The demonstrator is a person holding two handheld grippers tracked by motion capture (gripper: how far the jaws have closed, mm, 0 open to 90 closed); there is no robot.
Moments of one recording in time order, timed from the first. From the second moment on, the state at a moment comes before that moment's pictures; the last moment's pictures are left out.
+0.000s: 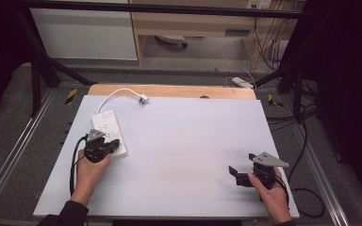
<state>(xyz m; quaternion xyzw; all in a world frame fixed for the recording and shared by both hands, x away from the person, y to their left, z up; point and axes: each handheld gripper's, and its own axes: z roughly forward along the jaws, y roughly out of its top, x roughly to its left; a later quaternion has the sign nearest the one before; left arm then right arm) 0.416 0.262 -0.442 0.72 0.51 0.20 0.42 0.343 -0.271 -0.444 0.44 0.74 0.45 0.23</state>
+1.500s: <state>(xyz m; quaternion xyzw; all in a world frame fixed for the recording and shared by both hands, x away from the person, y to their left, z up) 0.412 0.267 -0.427 0.69 0.48 0.23 0.49 0.342 -0.271 -0.443 0.43 0.74 0.45 0.23</state>
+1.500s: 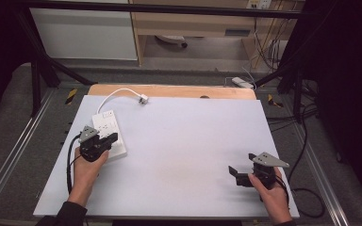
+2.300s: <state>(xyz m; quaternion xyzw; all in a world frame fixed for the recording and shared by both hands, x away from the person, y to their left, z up) 0.408 0.261 -0.405 0.66 0.48 0.26 0.52 0.343 -0.270 -0.444 0.43 0.75 0.45 0.23</state>
